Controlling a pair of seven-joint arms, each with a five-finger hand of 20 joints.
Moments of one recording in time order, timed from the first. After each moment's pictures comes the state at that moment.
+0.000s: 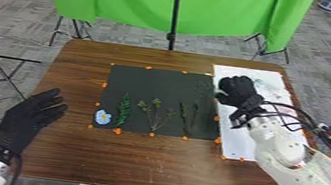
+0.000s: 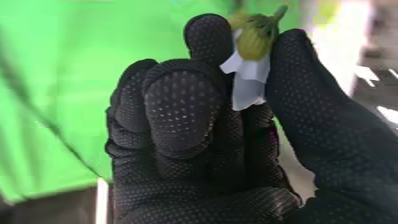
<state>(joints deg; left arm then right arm) 134.8 -58.7 -108.1 -118.6 38.8 -5.0 7.6 -64.4 -38.3 36.0 -93.5 -129.2 26.2 9.4</state>
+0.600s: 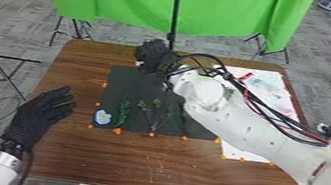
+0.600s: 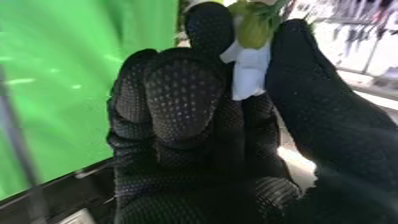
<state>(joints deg) 130.2 -57.7 -104.3 -116.6 38.8 -5.1 6.7 -34.1 -68.1 13.5 -73.7 -127.5 14.2 3.0</state>
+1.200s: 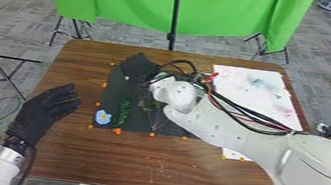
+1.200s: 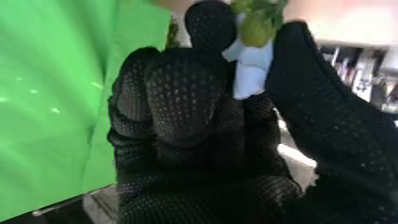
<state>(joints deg) 128.7 -55.6 -103.1 -116.1 39.1 -5.9 7.4 -31.1 -77.8 3.3 -61.5 -129.8 12.6 6.4</state>
